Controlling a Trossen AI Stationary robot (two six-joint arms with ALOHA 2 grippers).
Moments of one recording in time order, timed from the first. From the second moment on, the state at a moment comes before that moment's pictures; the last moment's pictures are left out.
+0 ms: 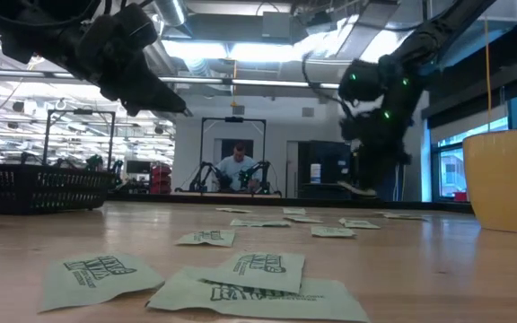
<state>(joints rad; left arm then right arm) -0.11 1.06 0.38 0.26 -0.27 -0.16 -0.47 1.53 0.81 -0.41 -0.06 0.27</state>
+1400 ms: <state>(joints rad) -0.11 1.57 0.71 0.64 0.00 0.20 -0.07 1.52 0.82 0.19 -0.57 0.34</state>
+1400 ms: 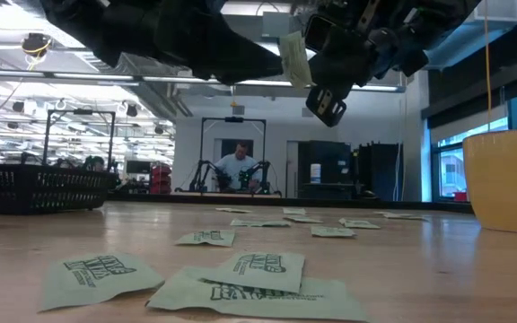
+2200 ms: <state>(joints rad) -0.12 1.57 0.73 0.65 0.00 0.31 -0.07 1.52 0.82 0.20 -0.54 0.33</state>
